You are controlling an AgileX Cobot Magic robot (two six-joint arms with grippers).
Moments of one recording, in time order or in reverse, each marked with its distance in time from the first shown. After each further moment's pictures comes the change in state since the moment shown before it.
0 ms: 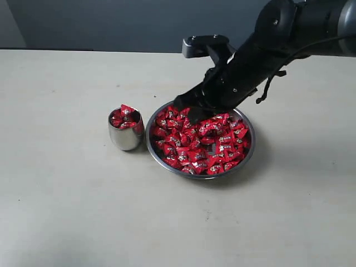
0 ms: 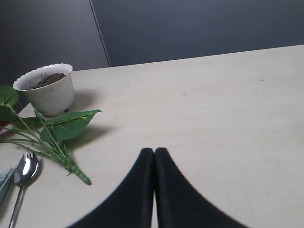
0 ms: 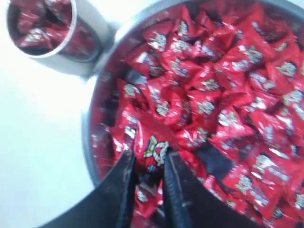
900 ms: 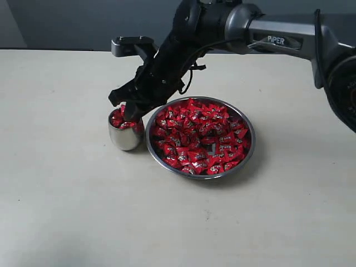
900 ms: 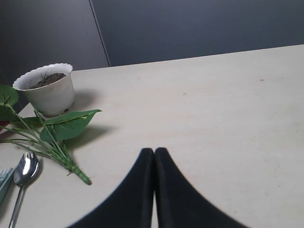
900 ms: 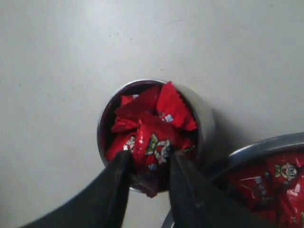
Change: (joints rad) left arm 0.000 0.000 0.000 0.000 0.000 0.000; right arm 0.126 0.412 -0.561 0.087 0.204 -0.050
